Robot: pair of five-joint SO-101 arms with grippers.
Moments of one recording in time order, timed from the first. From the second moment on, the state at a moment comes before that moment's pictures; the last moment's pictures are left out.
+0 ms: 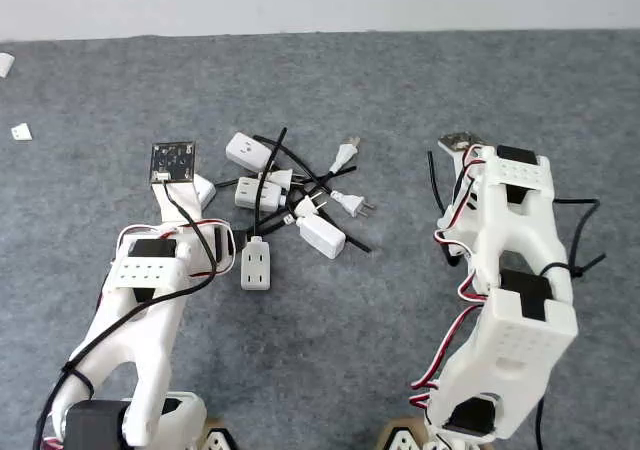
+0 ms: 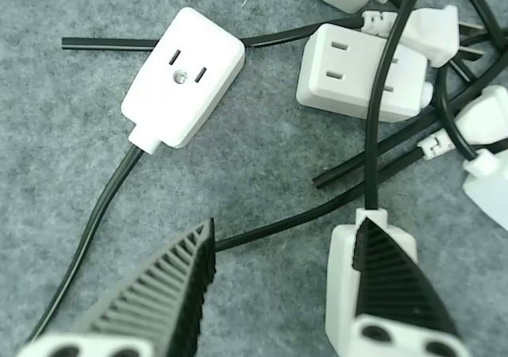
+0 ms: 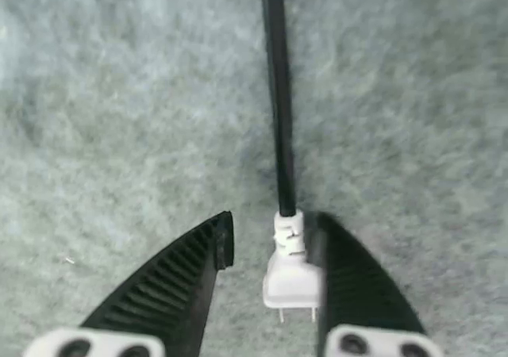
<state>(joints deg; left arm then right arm) -3.3 -18.5 55.5 39.7 9.5 9.1 23.6 2.8 77.3 27.3</state>
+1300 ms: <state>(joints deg) -3.3 -18.5 55.5 39.7 9.5 9.8 26.7 1.2 76.4 30.7</state>
